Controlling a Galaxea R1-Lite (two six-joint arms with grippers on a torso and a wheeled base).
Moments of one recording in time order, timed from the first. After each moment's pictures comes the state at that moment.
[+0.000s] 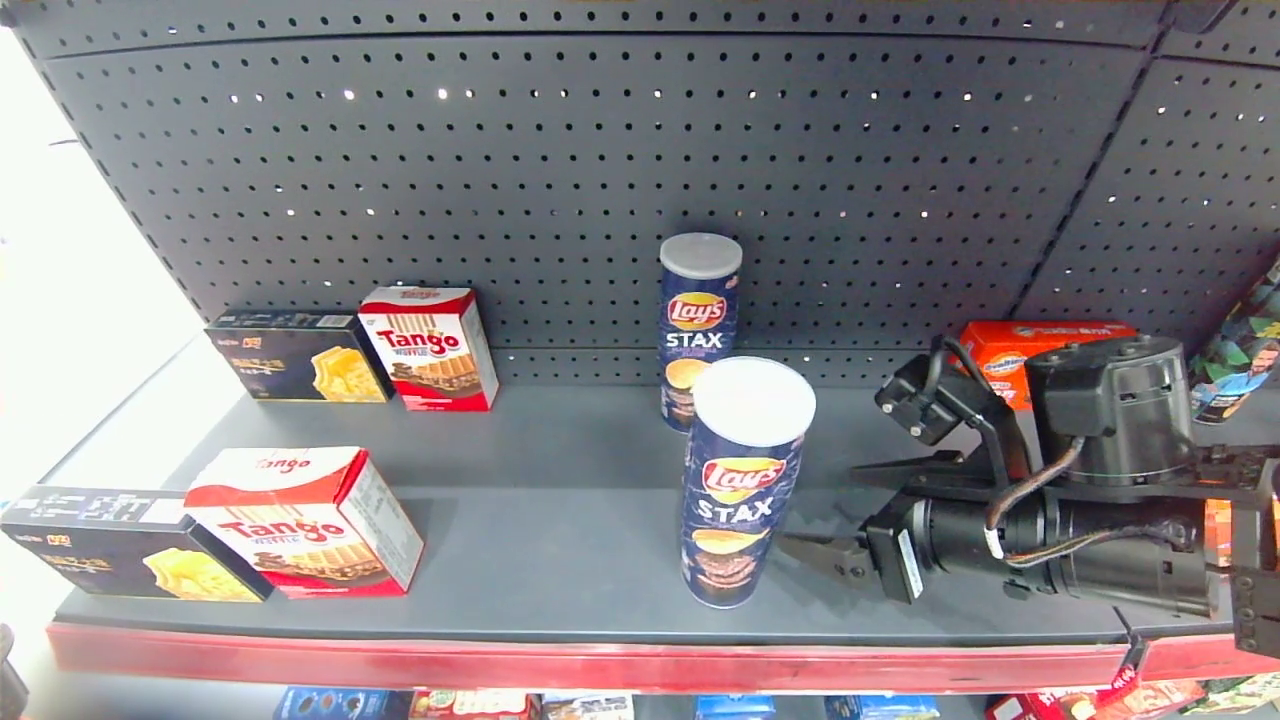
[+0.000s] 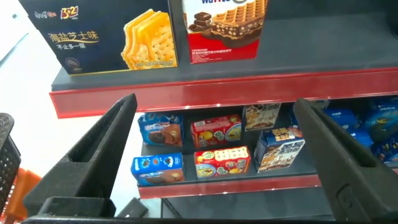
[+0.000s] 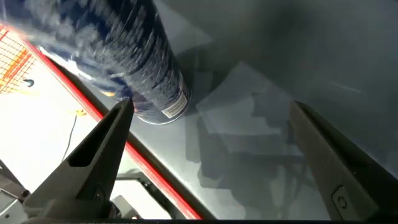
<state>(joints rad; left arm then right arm) 0.00 0.00 0.00 0.00 -0.06 0.04 0.63 1.57 -0.78 -0.34 0.09 -0.07</state>
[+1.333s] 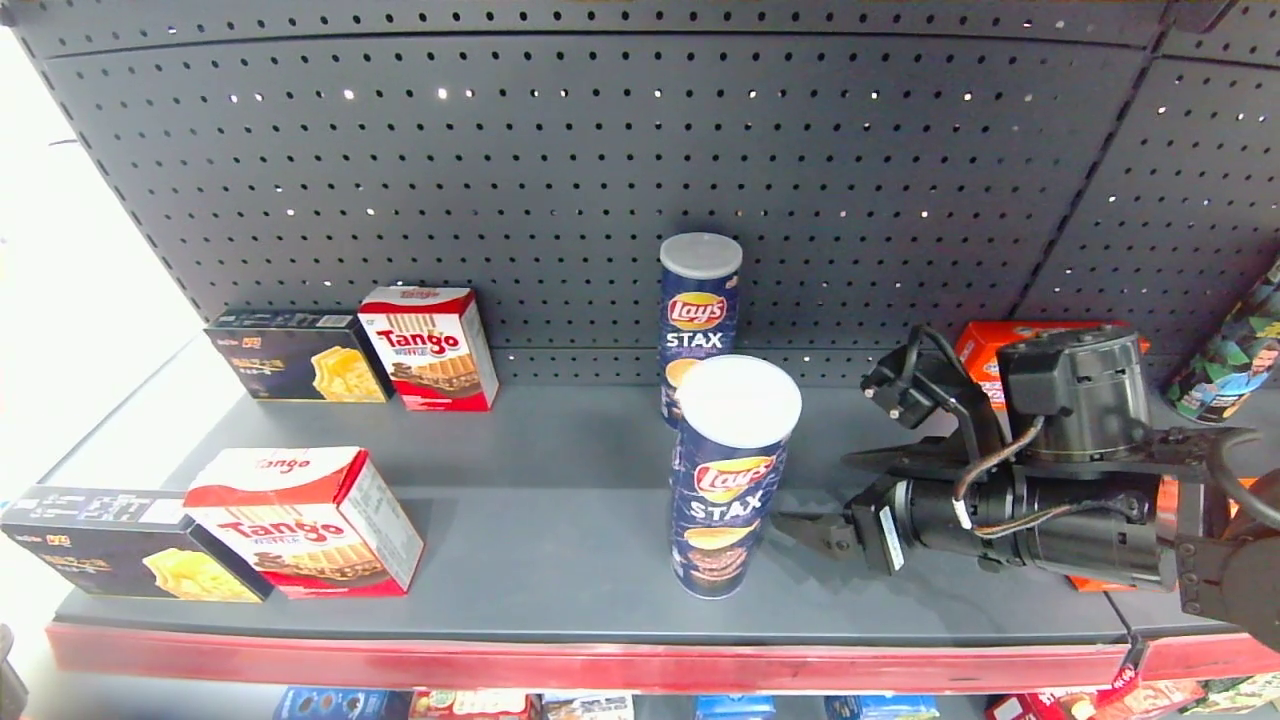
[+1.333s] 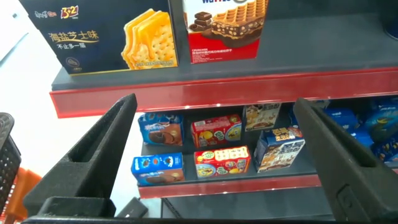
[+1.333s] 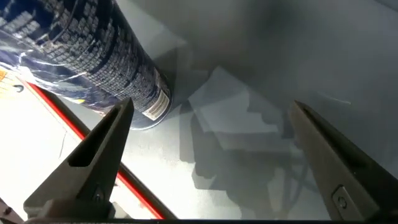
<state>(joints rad) 0.00 0.00 0.00 0.00 -0.06 0.04 0.59 1.62 -0.82 -0.35 0.08 -0.09</state>
